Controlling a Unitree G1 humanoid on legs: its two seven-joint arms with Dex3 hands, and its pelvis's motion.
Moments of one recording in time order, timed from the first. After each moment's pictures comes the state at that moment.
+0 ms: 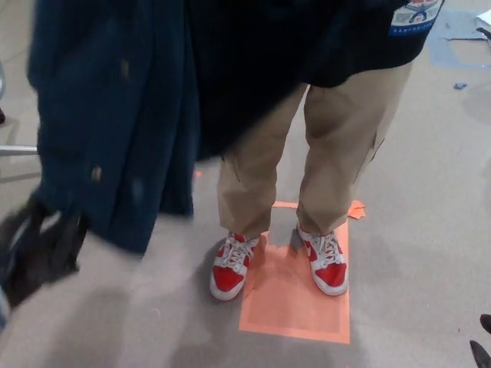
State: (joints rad) left_arm -0.29 0.40 0.25 0.74 -0.23 -0.15 -0.56; right_arm -0.25 -0.45 -0.01 1.13 -0.11 -0.23 0.19
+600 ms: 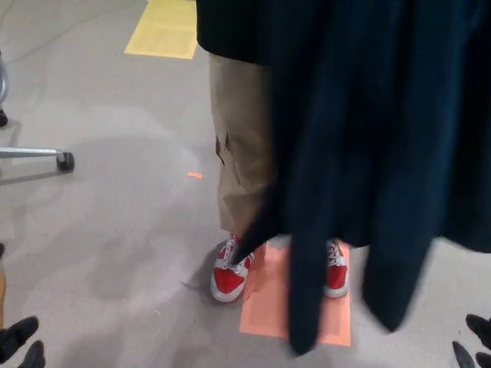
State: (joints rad) left_arm -0.16 0.44 0.28 1.19 -0.19 -0.31 -0.47; right_arm -0.23 -0.39 -0.01 1.12 -0.11 -0.22 0.14
